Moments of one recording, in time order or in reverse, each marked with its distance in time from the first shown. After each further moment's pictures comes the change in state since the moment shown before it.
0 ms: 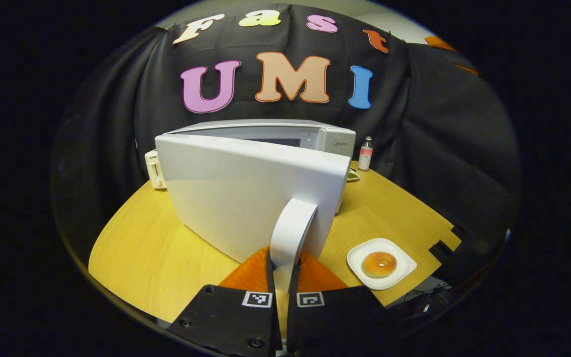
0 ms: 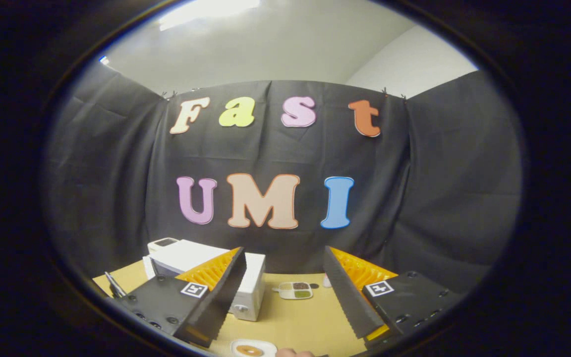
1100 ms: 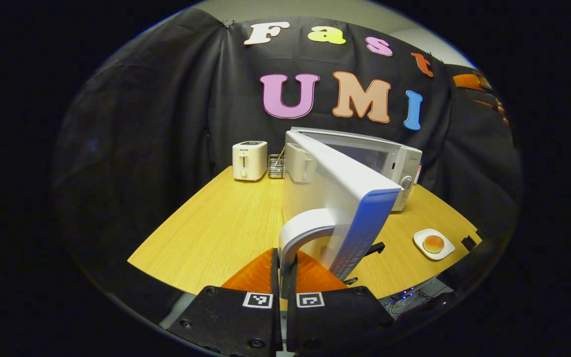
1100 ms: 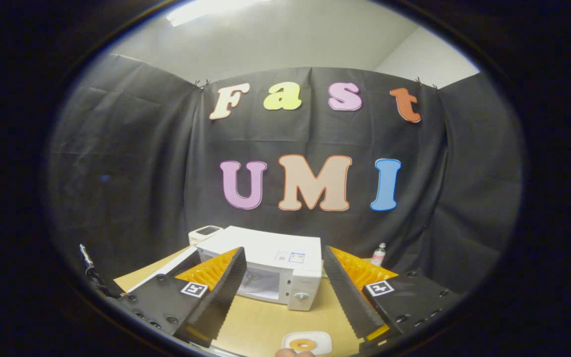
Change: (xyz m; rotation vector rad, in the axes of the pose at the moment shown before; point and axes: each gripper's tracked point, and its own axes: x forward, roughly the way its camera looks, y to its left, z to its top) left arm -0.103 0.177 -0.036 -0.106 -0.065 0.218; right arm -0.026 0.146 -0.041 0.018 0.072 0.150
